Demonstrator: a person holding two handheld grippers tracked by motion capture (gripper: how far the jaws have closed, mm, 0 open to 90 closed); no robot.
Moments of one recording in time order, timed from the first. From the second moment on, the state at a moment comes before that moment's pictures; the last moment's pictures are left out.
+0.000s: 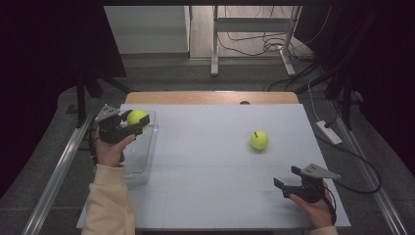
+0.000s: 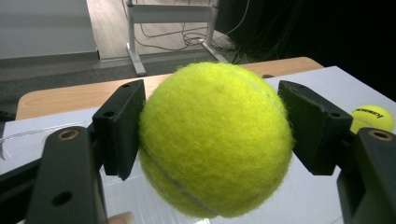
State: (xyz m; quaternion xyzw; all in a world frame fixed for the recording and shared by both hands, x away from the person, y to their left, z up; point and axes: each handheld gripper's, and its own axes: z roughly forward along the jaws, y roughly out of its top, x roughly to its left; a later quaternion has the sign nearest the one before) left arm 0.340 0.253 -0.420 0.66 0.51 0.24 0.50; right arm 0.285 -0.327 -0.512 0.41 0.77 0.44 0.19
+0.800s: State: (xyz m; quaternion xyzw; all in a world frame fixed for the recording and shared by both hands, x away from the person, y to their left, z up) left arm 0.365 0.277 -0.424 0.67 0.54 0.25 0.43; right arm 0.286 -0.327 -0.511 0.42 0.77 0.45 0.20
